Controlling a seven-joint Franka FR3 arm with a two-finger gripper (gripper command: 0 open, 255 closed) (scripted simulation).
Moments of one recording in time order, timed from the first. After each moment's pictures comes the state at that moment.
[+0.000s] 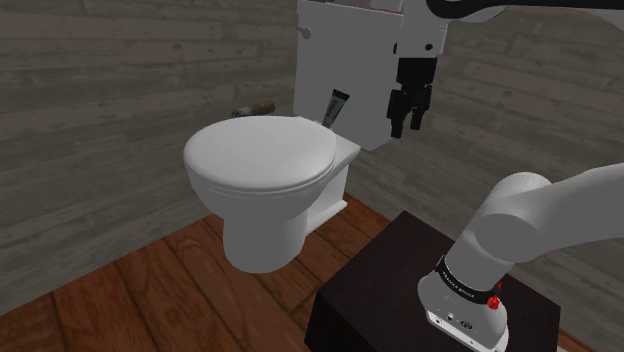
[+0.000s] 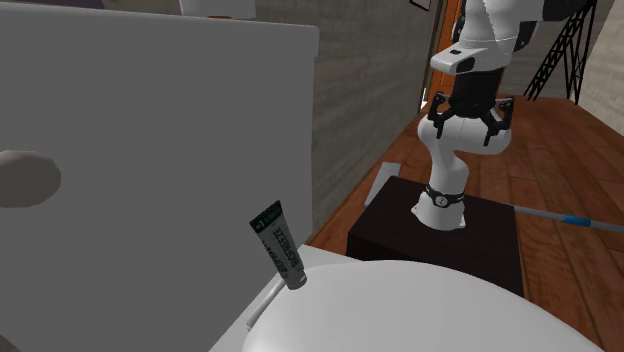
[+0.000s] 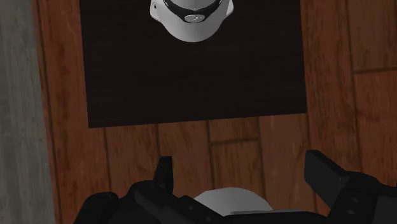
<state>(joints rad) -0.01 -0.75 0.01 -2.40 0.03 1.44 0.03</state>
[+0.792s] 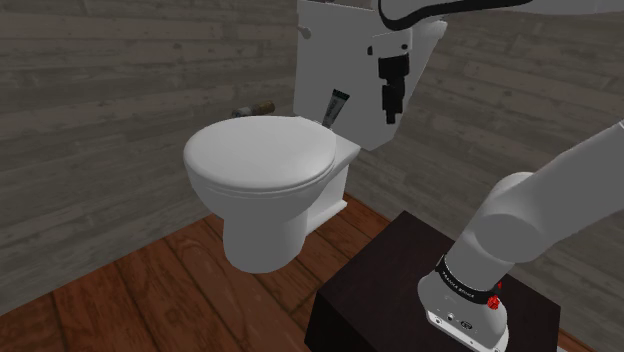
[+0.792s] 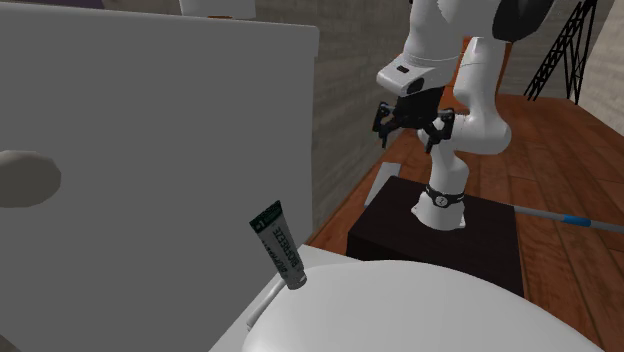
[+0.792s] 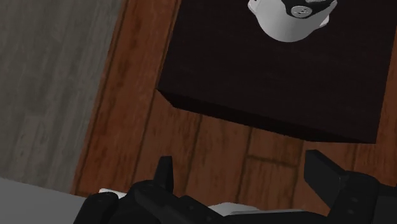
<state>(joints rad) 0.00 -0.40 -0.12 -2.18 -0.20 1.48 -0.37</state>
